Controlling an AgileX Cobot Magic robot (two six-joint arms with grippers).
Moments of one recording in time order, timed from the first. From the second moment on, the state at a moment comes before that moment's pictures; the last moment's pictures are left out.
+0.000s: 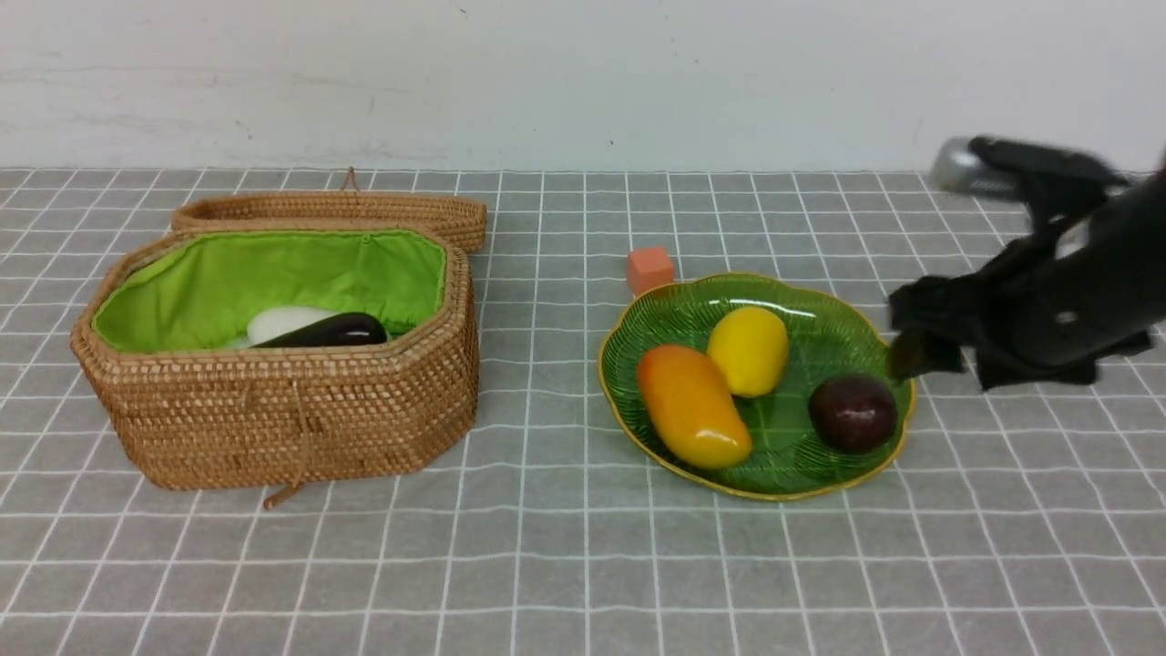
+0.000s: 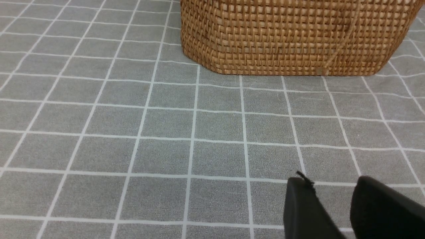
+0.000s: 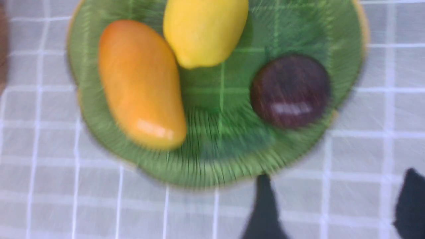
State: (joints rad) right arm 0.21 1.45 -1.18 0.15 0.78 0.13; left arm -0.06 -0.01 0.03 0.11 0.39 -0.21
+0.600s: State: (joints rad) right arm 0.21 0.66 -0.73 0.11 0.86 0.13; left arm -0.06 -0.01 0.03 0.11 0.39 -0.21
